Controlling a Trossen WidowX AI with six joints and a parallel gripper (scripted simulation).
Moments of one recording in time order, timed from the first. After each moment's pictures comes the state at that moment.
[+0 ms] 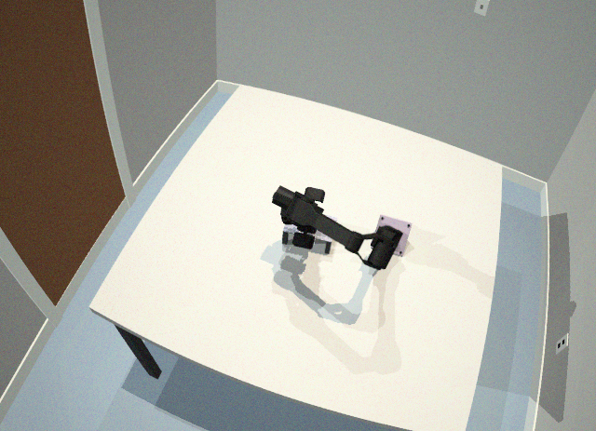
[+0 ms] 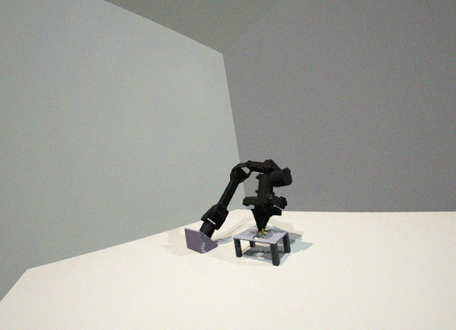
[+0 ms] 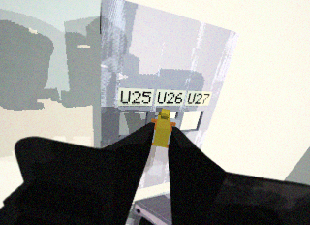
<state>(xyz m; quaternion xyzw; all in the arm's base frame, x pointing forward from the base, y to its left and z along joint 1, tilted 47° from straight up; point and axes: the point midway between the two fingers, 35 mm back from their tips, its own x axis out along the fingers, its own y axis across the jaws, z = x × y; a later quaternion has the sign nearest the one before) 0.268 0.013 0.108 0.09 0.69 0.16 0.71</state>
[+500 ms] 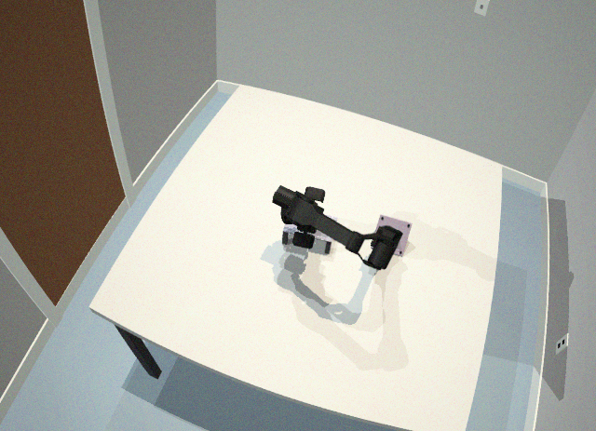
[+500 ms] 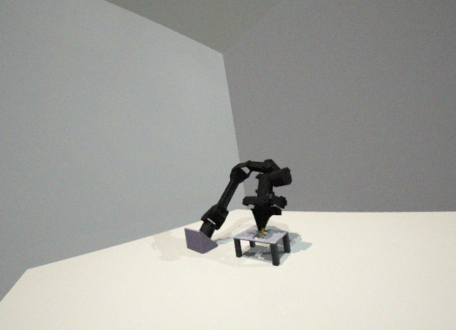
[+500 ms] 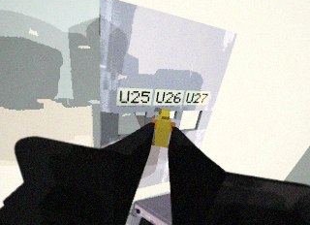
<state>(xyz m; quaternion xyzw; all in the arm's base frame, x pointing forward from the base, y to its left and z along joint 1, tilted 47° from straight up) 0.269 0.012 0.109 0.09 0.68 0.16 0.71</state>
